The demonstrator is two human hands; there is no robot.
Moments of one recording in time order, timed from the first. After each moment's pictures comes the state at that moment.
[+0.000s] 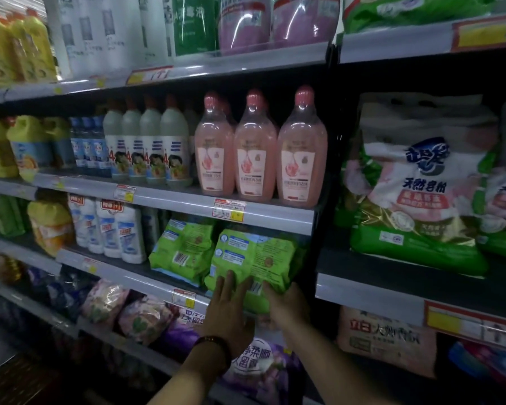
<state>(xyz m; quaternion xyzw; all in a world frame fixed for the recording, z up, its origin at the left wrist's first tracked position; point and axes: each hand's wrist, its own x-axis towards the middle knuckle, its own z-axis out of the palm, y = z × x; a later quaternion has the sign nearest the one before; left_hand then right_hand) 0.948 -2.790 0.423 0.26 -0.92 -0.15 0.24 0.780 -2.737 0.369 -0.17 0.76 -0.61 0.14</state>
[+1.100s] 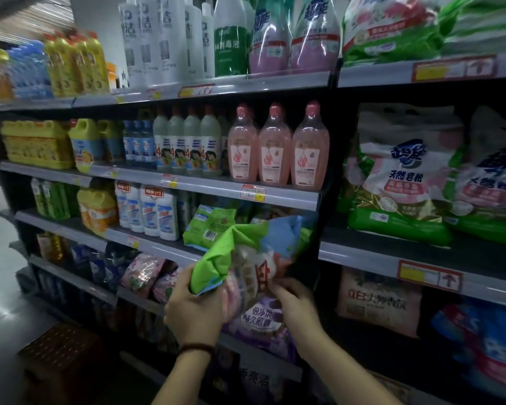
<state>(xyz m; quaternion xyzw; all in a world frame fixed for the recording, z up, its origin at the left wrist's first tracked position) 1.117 -2.689 0.486 0.43 -0.61 -0.30 0.59 0.979 -2.576 0.486 -0.23 0.65 -0.68 0.26</state>
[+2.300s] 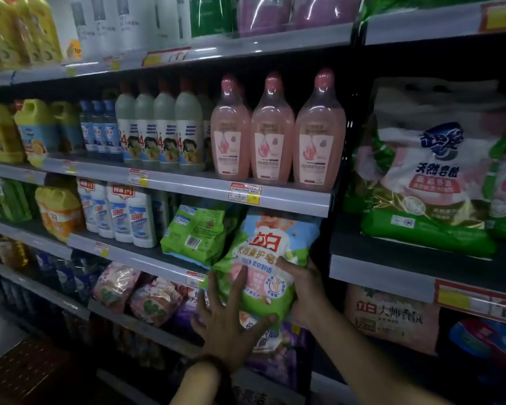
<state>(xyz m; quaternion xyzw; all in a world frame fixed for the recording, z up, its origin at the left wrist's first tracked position) 1.014 -2.748 0.420 0.36 -0.85 -0.25 0.30 0.863 -2.677 0.480 -0.14 0.46 -0.82 0.32</state>
